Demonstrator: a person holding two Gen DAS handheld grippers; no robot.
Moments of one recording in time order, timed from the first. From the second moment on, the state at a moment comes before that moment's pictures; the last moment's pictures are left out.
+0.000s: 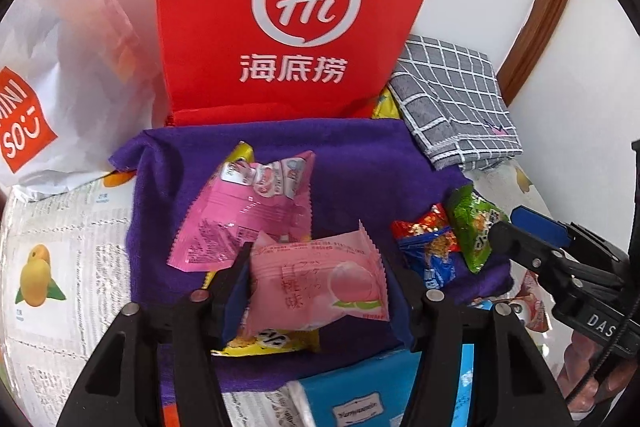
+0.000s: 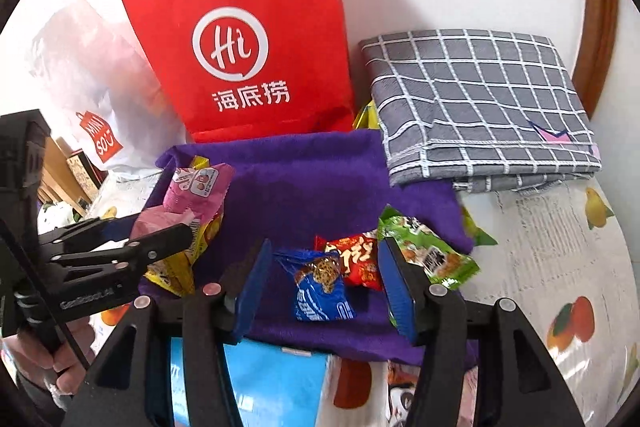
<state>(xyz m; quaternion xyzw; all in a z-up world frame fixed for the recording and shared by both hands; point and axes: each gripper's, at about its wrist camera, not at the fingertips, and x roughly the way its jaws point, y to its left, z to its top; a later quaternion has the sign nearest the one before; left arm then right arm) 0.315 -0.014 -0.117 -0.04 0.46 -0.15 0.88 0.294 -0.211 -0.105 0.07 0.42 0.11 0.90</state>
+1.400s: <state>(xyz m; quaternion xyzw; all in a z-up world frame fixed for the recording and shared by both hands) 0.170 0.032 -0.105 -0.03 0.46 -0.08 0.88 0.210 -0.280 -0.166 0.09 0.48 0.06 0.87</state>
